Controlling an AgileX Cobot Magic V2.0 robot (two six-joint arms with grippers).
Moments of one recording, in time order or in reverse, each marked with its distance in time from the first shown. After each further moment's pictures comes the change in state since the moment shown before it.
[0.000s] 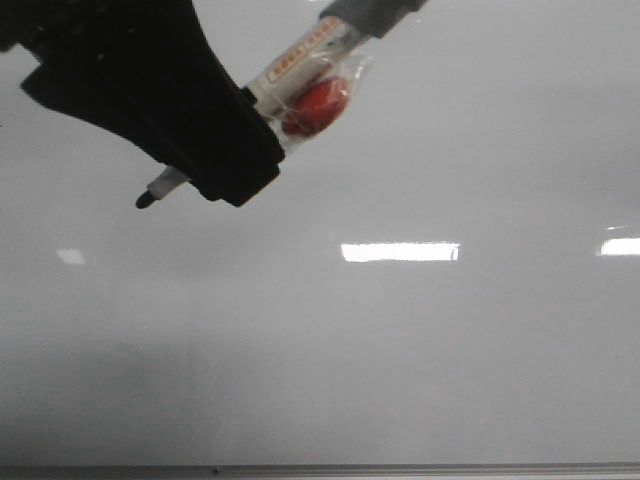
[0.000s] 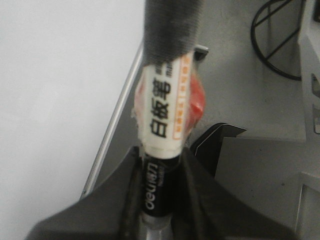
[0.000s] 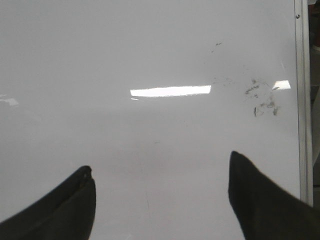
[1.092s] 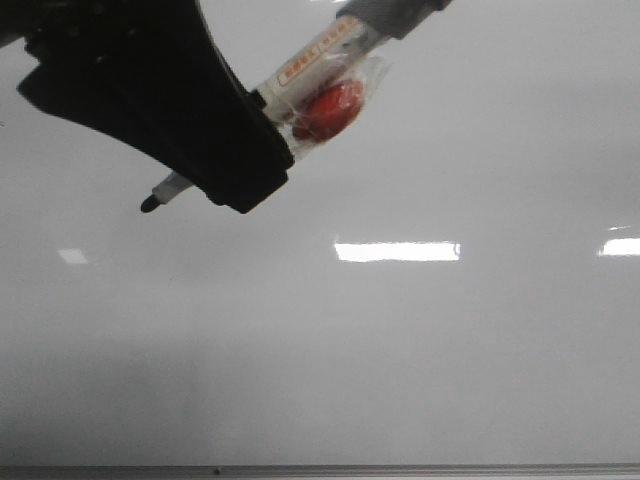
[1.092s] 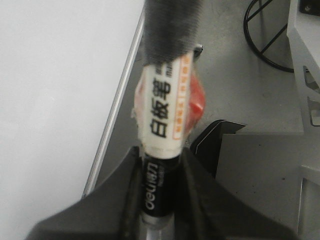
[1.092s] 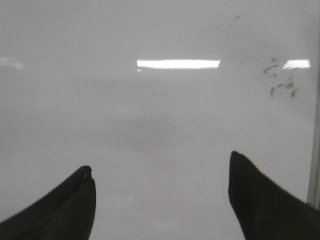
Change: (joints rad) left arm -0.009 0.000 -0.001 -0.005 0.004 0.026; right arm 0.026 0.093 -0.063 0.064 0.124 -0.124
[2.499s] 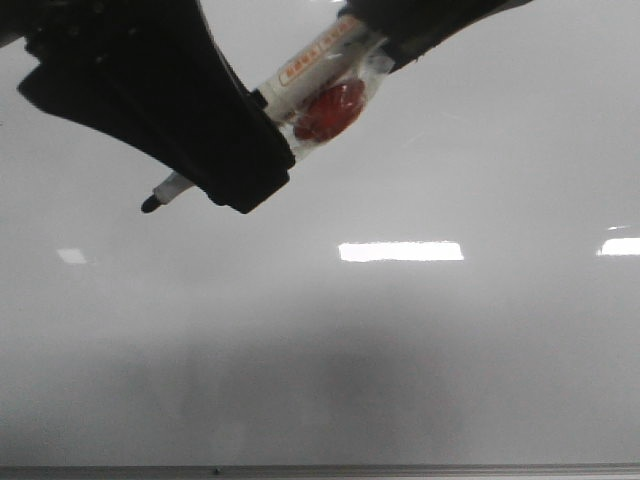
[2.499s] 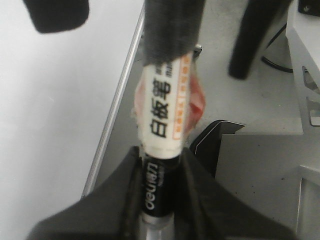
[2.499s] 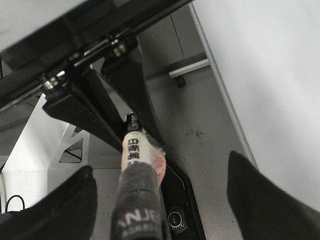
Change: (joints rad) left arm 0.000 0.000 0.000 -0.002 0.000 0.000; right arm 0.475 0.962 -0.521 0.762 0.530 -0.950
